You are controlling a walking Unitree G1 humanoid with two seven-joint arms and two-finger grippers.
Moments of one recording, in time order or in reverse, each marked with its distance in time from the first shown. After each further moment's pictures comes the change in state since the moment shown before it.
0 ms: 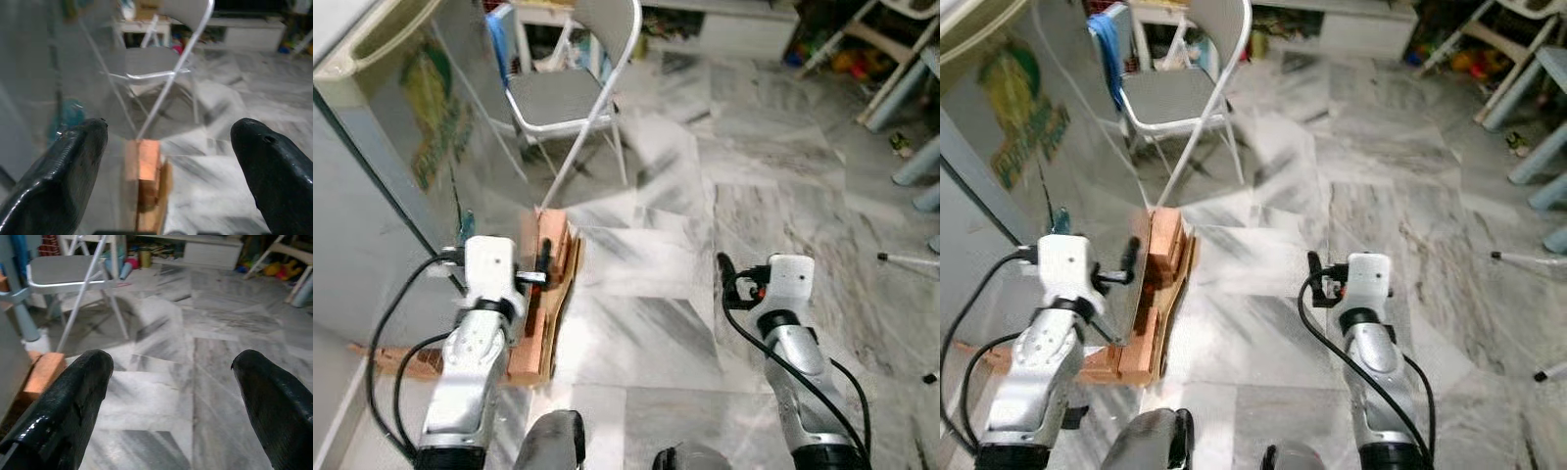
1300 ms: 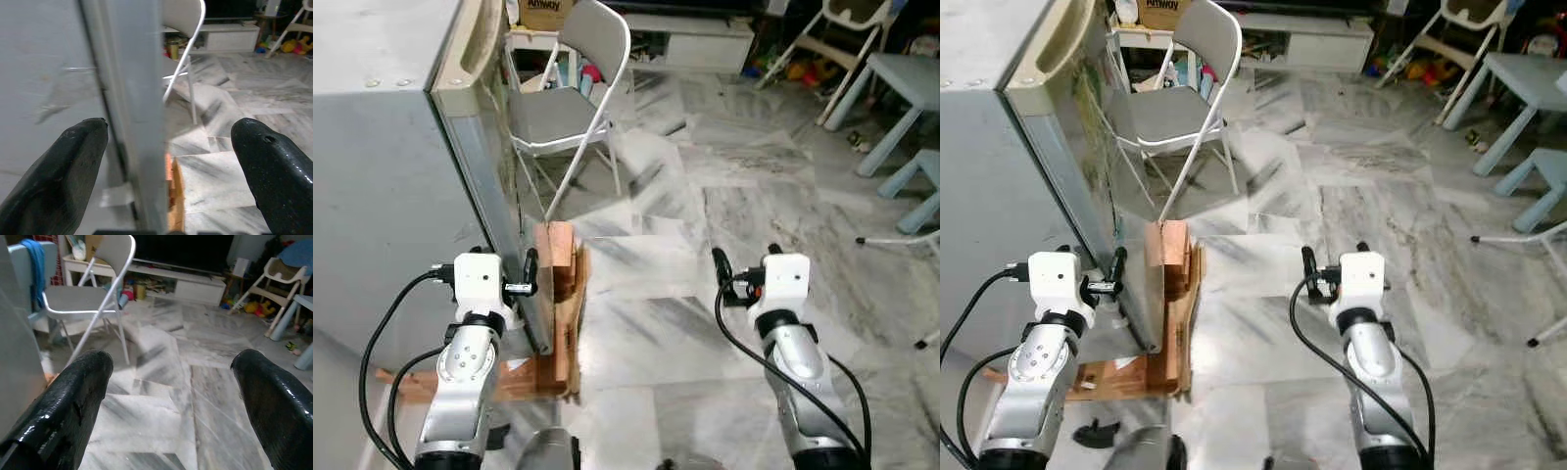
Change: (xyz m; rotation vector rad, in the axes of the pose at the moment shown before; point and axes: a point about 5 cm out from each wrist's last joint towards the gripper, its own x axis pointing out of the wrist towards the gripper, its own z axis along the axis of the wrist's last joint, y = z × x) left arm -0.007 -0.003 -0.022 0.012 0.022 -0.032; right arm 0.004 0.013 0.008 -0.116 -0.082 0.056
